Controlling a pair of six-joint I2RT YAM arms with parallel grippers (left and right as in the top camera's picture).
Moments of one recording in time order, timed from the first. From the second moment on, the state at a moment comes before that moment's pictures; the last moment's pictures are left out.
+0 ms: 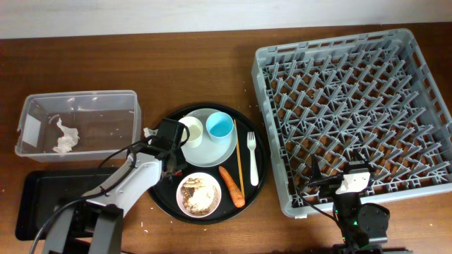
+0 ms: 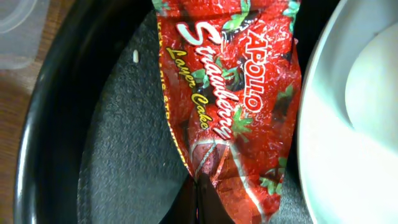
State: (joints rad) left arm -0.31 1.60 0.80 -0.52 -0.19 -0.62; right arm 0.03 0.01 0.01 -0.07 -0.03 -0.05
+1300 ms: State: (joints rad) left arm 0.30 1.45 1.03 -0.52 0.03 -0.55; right arm 0.03 0.01 0.01 -0.07 -0.03 -0.05
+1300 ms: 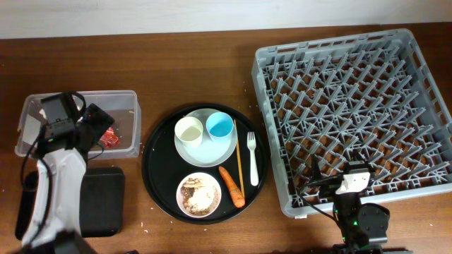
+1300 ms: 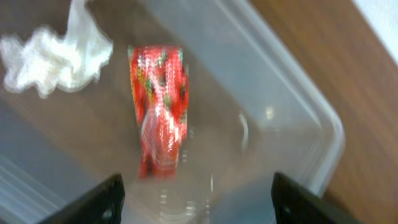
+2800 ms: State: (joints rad) left arm 0.71 1.53 0.63 -0.27 0.21 -0.60; right arm 0.03 0.01 0.01 -0.07 -0.03 -0.05
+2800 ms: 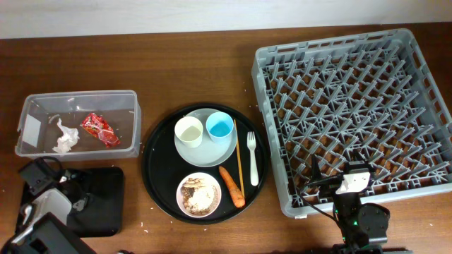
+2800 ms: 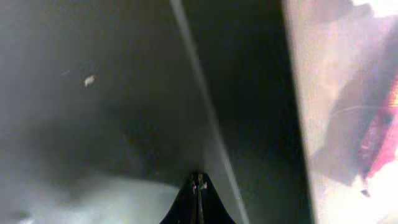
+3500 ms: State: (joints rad) left arm 0.71 1.23 0.68 -0.51 0.39 -0.54; right arm 0.03 0.01 0.01 -0.07 -0.03 -0.05
